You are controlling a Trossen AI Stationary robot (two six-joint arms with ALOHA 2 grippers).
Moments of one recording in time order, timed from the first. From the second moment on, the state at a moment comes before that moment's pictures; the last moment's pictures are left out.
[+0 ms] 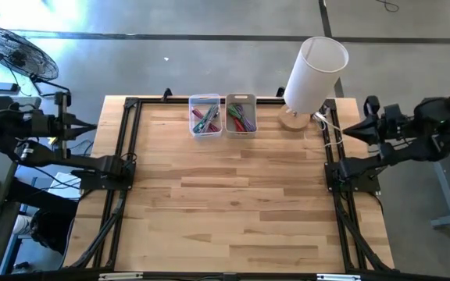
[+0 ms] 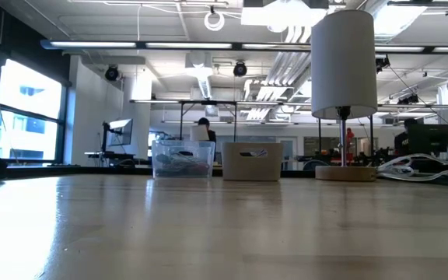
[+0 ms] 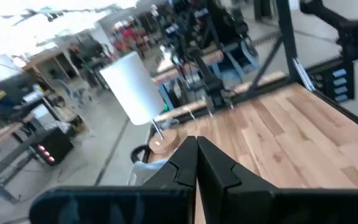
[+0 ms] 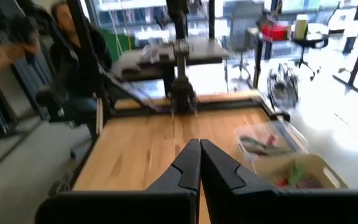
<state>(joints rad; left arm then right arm) -0.06 0.31 1.38 -1.14 -0.13 0.39 0.15 0.49 1.31 -1.00 0.15 0.12</state>
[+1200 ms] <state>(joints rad) -0.06 0.01 0.78 -0.64 -0.01 0.59 0.15 0.12 0.44 -0.16 0.01 0.16</state>
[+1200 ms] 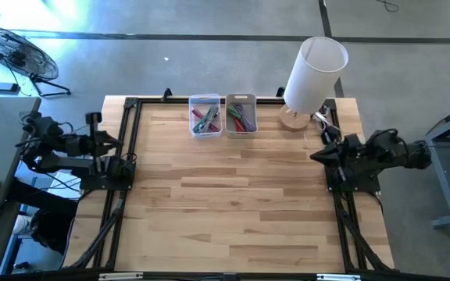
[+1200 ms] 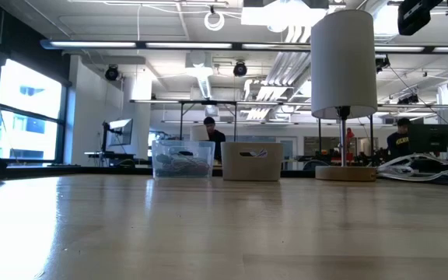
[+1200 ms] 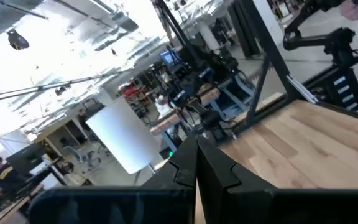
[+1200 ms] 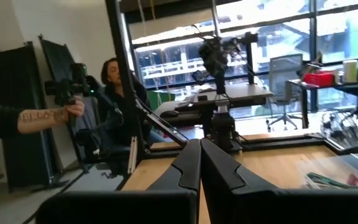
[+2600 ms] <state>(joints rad) -0.06 0.01 0.02 0.25 -0.07 0.21 0.14 0.12 0.01 0.35 -0.08 0.26</state>
